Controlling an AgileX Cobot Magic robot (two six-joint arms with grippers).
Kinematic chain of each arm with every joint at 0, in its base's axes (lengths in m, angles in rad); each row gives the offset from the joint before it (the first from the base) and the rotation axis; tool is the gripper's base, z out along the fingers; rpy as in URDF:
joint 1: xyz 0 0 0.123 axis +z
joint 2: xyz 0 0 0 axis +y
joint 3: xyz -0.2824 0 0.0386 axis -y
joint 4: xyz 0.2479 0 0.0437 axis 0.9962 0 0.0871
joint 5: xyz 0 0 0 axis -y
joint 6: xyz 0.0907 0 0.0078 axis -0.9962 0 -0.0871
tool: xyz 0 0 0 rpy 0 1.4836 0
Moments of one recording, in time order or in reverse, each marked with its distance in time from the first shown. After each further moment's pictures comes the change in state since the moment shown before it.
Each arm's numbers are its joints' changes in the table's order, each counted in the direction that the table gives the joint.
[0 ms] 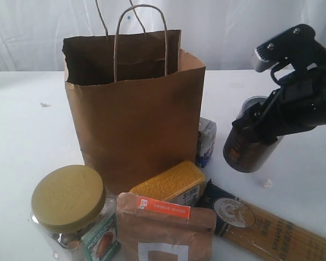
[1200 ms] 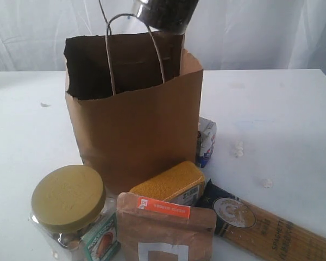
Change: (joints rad) left arm 0.000 0.000 0.000 0.000 0.000 0.000; right arm 0.098 0.135 0.529 0.840 0.018 0.264
